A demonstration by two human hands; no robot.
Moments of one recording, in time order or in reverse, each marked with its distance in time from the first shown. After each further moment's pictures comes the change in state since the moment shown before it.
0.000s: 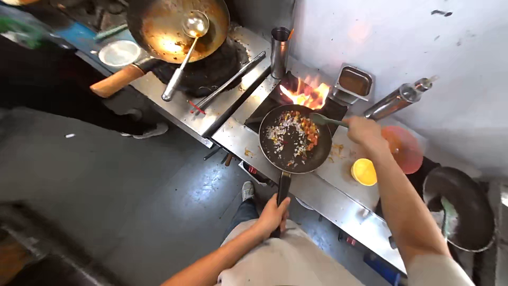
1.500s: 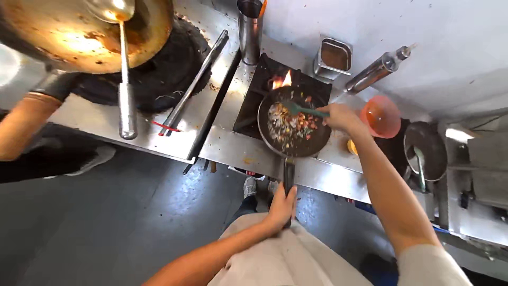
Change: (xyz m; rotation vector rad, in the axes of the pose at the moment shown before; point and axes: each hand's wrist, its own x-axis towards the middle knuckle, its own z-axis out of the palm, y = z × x) left_hand 0.014 0.036 -0.068 0.130 -0.197 -0.027; right_hand 0.018 -0.072 0.013 0.218 -0.163 0.033
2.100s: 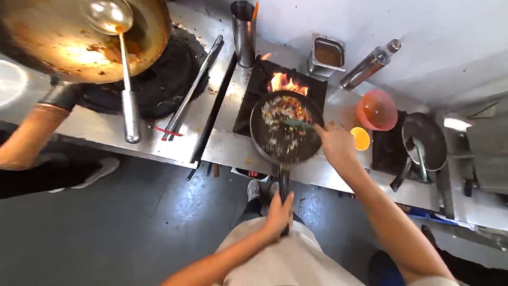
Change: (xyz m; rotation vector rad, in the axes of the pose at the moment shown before) left_hand -0.018 -0.021 -0.013 -0.052 0.016 -0.019; right_hand -0.104 -0.044 0.064 -0.220 0.368 0.044
